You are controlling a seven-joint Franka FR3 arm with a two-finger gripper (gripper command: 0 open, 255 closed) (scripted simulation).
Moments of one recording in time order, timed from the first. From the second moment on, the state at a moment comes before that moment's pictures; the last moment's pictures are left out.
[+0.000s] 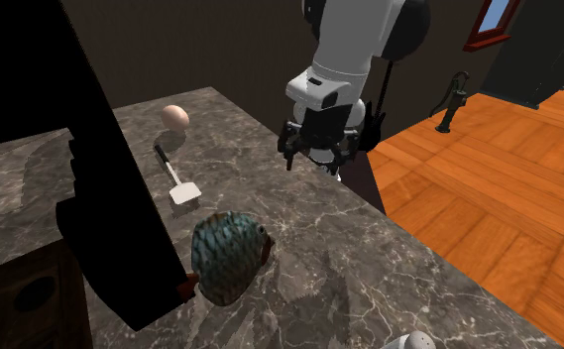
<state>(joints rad) -0.01 -0.36 -0.07 -2.10 -0.17 1.75 -0.12</state>
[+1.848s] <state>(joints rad) -0.04 0.14 -0.09 -1.64 -0.29 1.86 -0.13</state>
